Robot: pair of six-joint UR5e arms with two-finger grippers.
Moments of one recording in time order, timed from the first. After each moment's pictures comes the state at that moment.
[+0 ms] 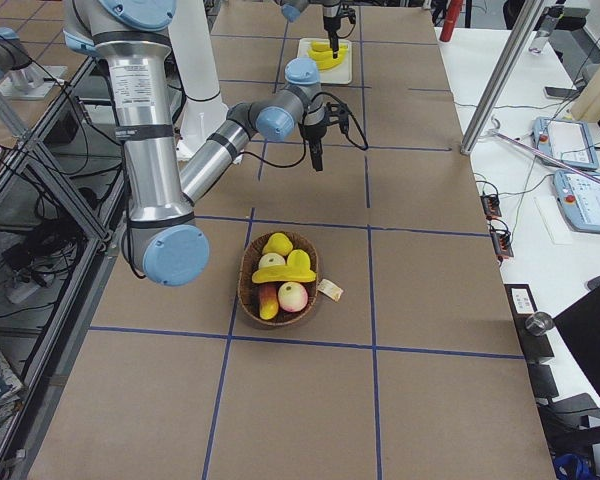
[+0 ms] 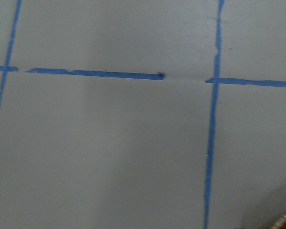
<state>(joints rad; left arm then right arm) -0.89 -1.57 -1.88 -1.98 -2.06 -1.09 0.82 -1.50 2.23 -1.51 2.02 0.92</state>
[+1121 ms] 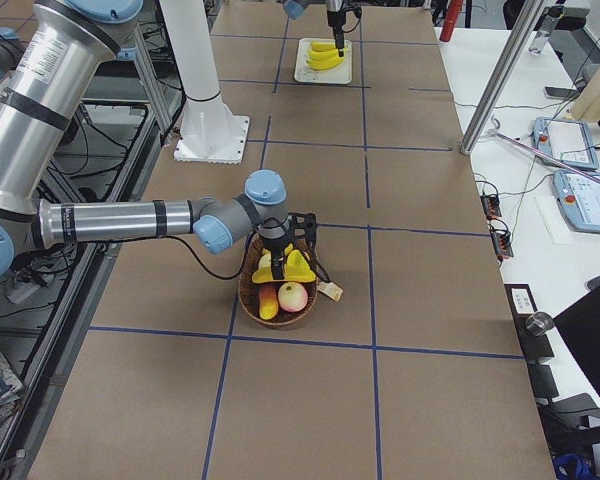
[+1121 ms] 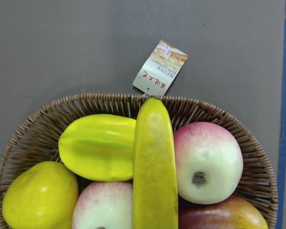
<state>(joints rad) -0.89 -1.68 -1.93 -1.92 -2.08 -1.15 1.03 -2.04 2.03 -1.05 2.20 0.65</state>
